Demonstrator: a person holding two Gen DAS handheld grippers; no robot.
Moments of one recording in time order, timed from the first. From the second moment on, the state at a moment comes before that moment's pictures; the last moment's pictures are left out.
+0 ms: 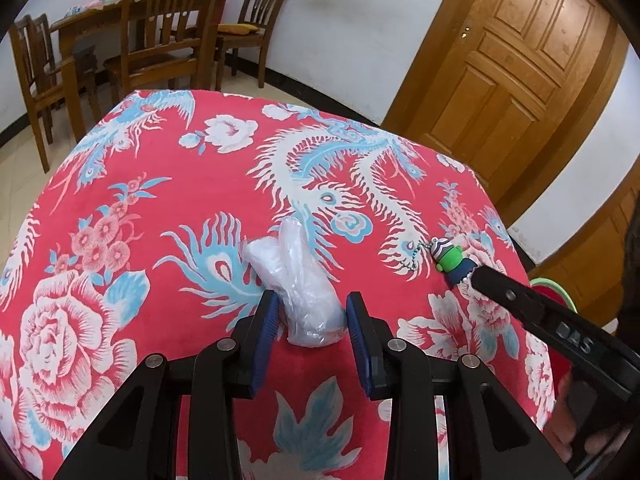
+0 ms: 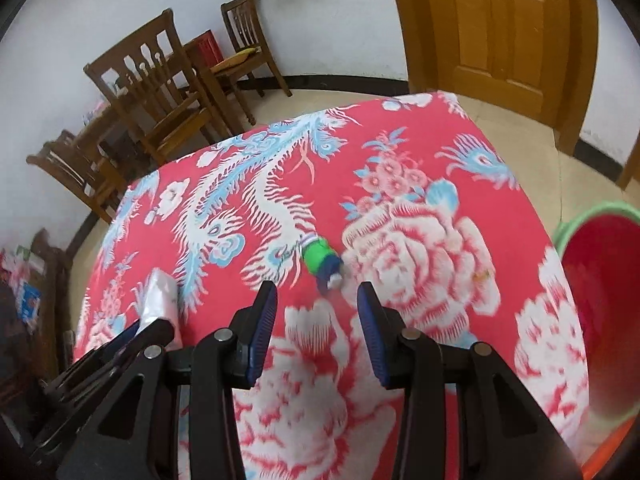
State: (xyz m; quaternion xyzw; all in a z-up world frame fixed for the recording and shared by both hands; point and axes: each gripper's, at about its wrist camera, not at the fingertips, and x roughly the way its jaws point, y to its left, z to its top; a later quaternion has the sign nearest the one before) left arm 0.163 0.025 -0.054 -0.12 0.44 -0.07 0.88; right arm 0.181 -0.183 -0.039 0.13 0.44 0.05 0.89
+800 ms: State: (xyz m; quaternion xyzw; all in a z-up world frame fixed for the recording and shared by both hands) left arm 0.166 0.029 -0.059 -0.14 0.45 -0.07 0.88; right arm 0.208 -0.170 -0.063 0.09 0.46 0.04 0.88
